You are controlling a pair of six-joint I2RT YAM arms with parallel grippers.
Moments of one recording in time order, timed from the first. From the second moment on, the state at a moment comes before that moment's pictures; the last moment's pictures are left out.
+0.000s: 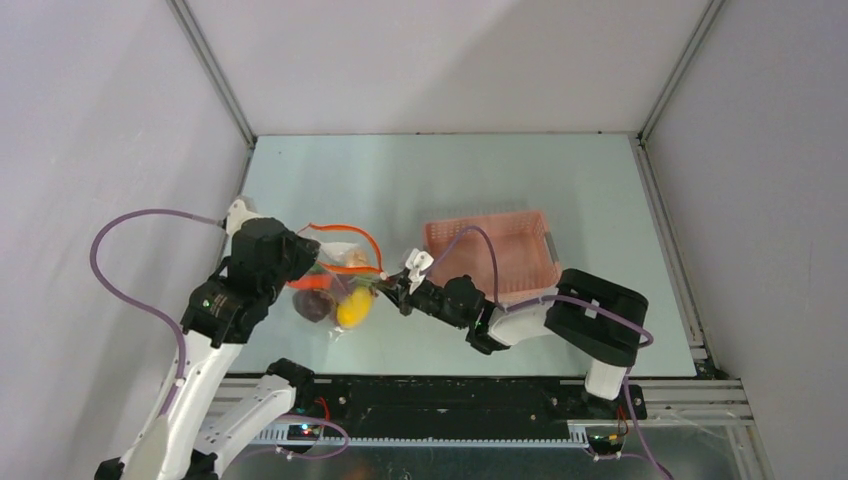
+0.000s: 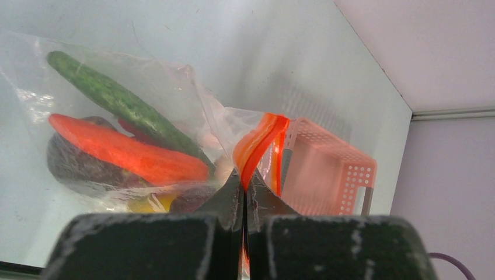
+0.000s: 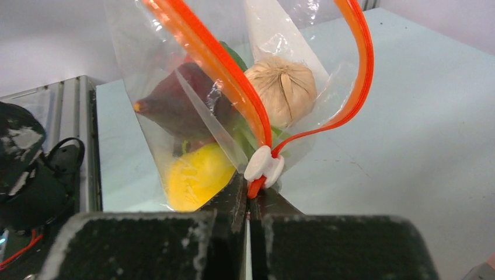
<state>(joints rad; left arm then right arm) -0.39 0.74 1.06 -0.90 -0.34 -0.99 1.15 1.81 0.71 1.19 0.03 0.06</state>
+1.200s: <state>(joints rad) -0.40 0.79 1.15 -0.41 0.29 -0.56 0.95 1.00 0.71 0.04 -0.38 -0.29</state>
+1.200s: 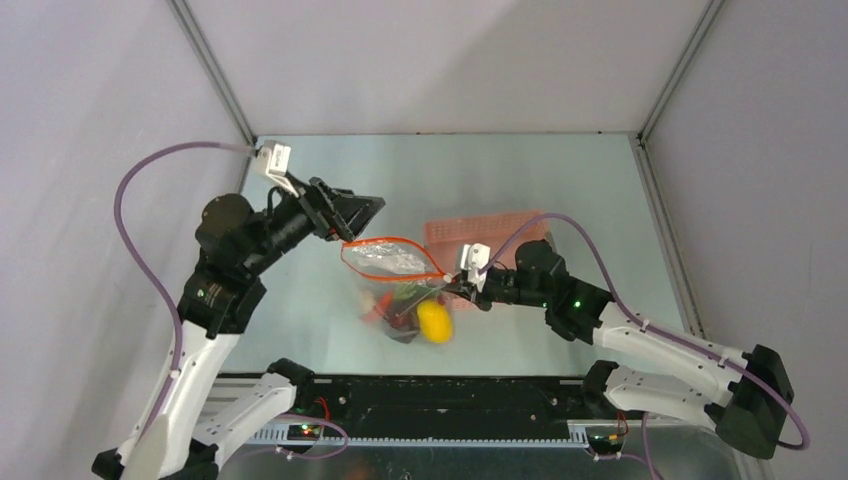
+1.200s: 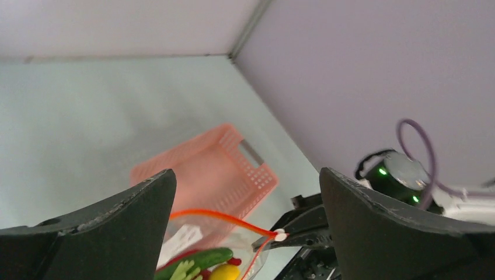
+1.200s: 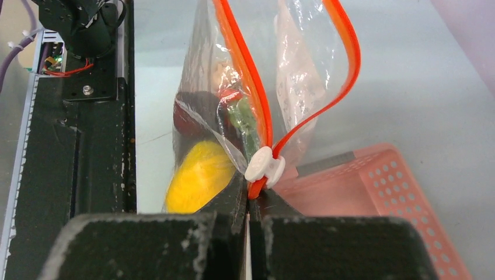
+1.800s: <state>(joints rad) -0.60 1.32 1.68 -0.59 0.87 0.17 0.66 0.95 0.80 -0.19 -0.67 -0.38</state>
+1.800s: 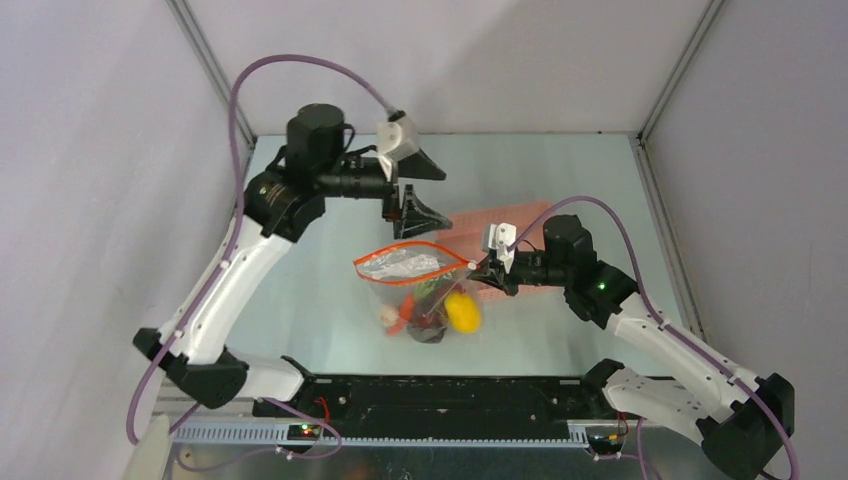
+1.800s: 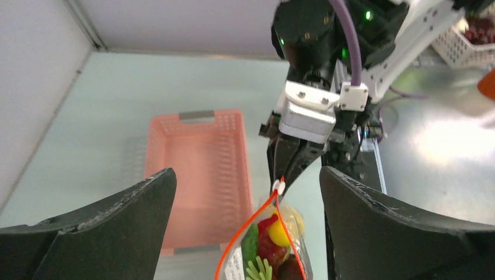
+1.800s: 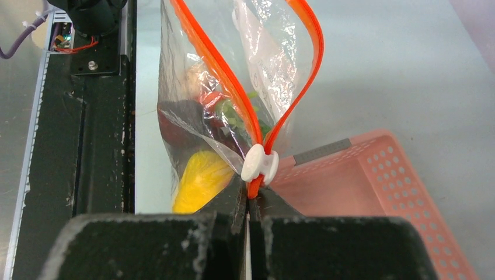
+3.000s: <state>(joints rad) -0.77 1.52 1.55 -0.76 0.89 0.27 0.70 0.95 0.87 -0.31 -0.66 -0.46</state>
